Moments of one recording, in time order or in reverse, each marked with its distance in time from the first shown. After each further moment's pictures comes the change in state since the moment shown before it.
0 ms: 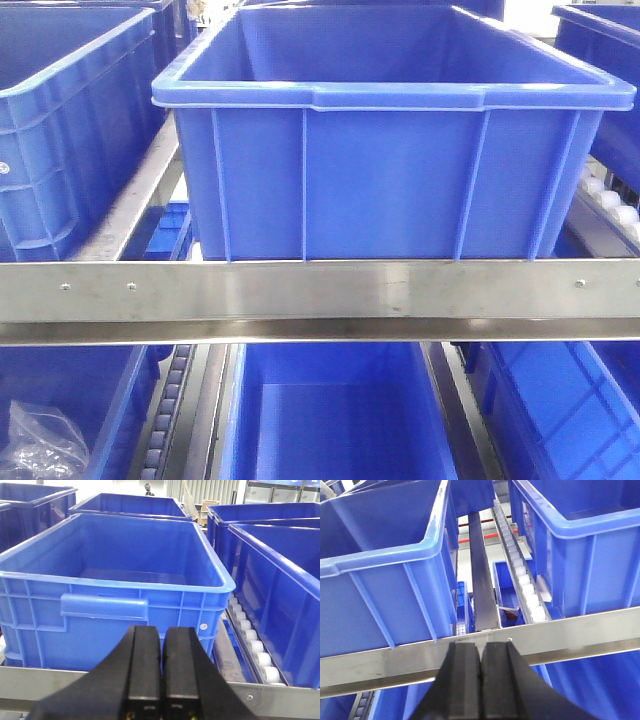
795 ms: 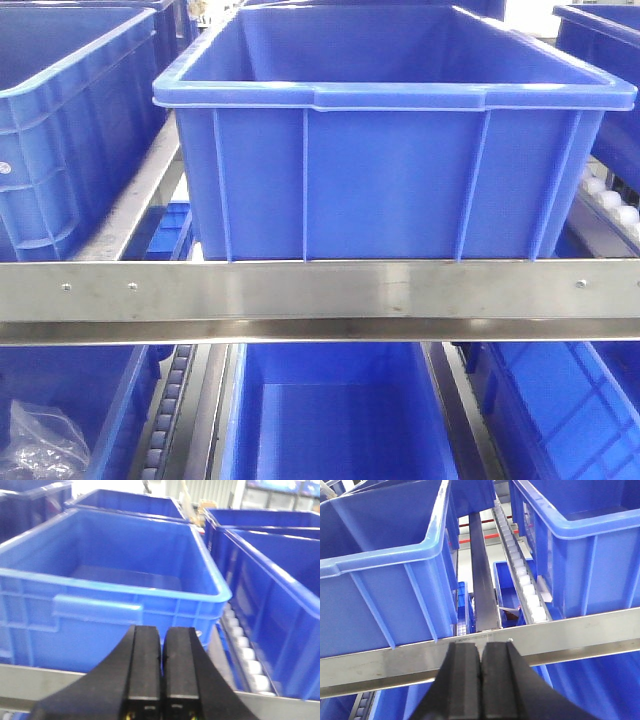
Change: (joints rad) left arm -0.014 0.046 -0.005 -0.058 -0.044 0.000; right arm 0.000 0.000 0.000 0.000 -0.002 0.000
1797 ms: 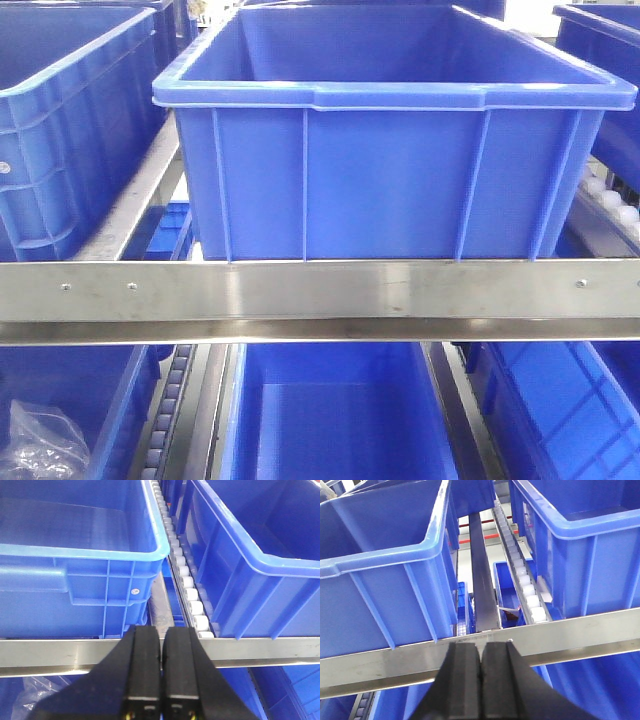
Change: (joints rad) left arm -0.182 0.360 -0.263 -0.034 0.194 0.000; right arm 0.000 0.000 0.000 0.000 -0.001 0.000
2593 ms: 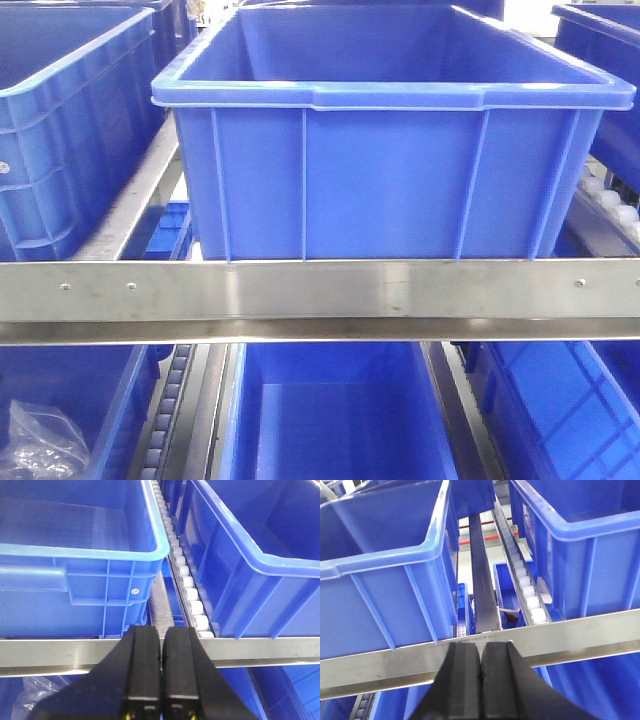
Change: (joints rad) left arm 0.000 0.000 0.000 0.000 0.000 0.000; right arm 0.000 0.000 0.000 0.000 -0.005 0.000
